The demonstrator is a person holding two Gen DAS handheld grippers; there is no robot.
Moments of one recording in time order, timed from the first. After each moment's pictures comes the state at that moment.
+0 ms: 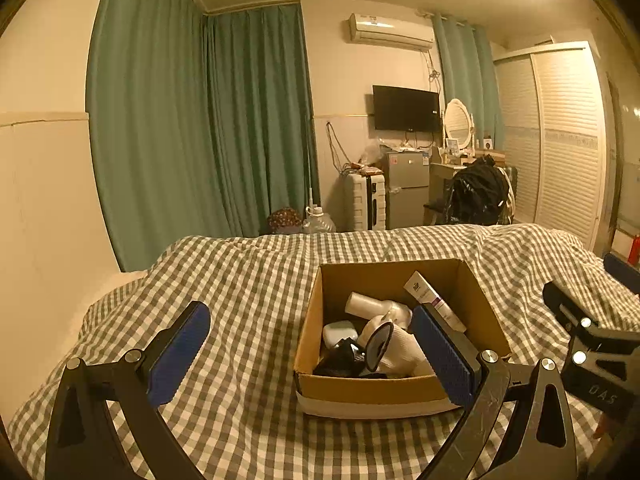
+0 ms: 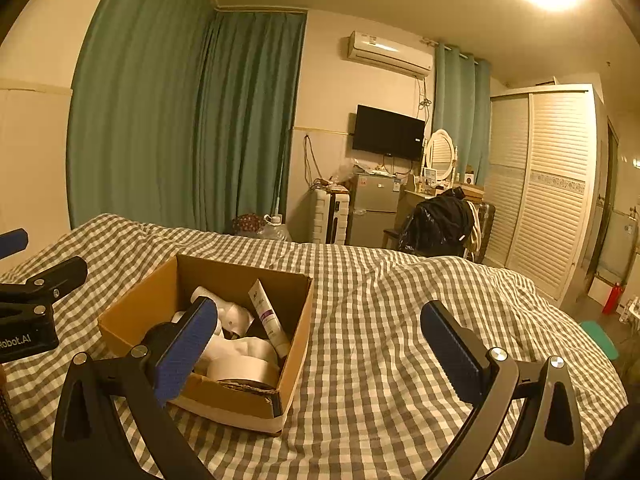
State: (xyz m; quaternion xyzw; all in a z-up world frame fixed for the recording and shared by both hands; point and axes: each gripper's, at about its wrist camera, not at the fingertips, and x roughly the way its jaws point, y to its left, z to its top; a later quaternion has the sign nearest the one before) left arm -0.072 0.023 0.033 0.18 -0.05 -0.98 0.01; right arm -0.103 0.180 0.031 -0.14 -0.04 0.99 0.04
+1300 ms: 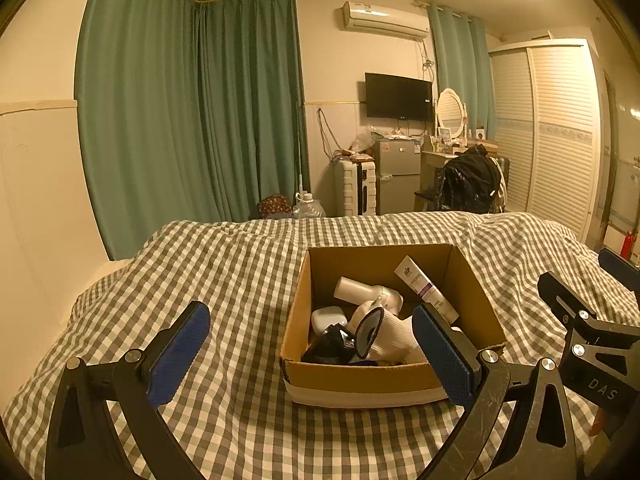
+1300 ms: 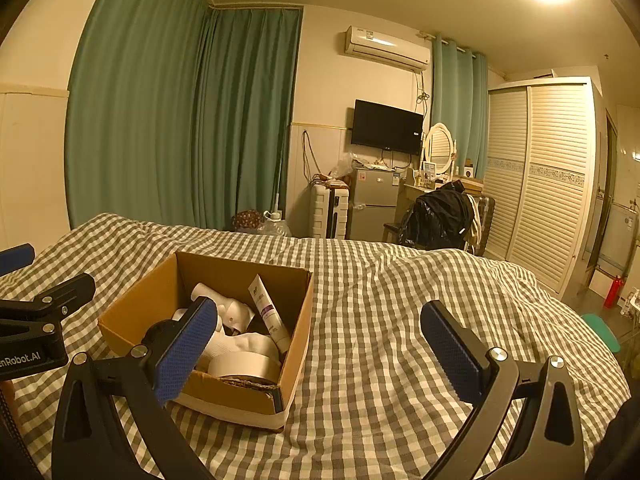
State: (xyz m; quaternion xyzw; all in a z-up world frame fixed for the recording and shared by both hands) left arm -0.079 0.025 0.025 0.21 -0.04 -0.98 -0.01; right arm -0.105 0.180 0.029 -0.15 -0.04 0.99 0.04
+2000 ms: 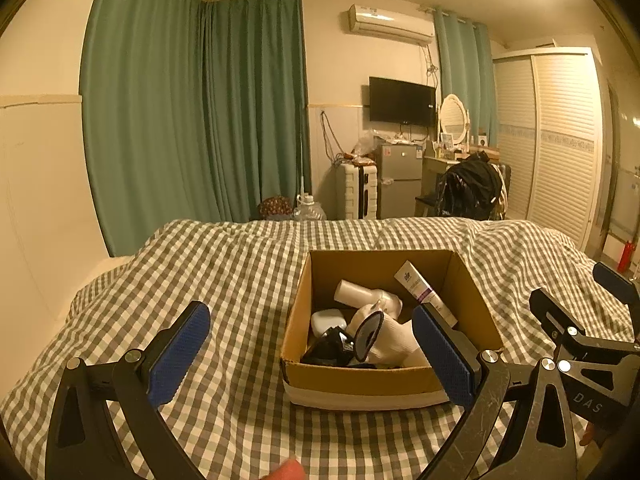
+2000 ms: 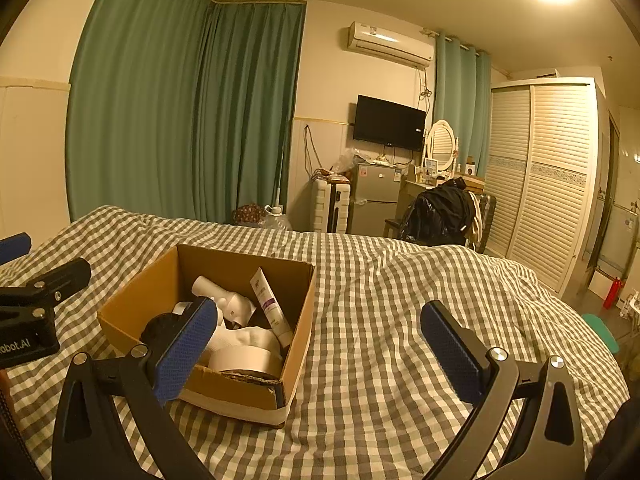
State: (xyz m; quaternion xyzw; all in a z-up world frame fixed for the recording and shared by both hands) left arm -0.076 0.020 0.026 0.21 -0.02 -0.98 0.00; right arm -0.107 0.174 0.026 -0.16 -0.04 0.98 0.04
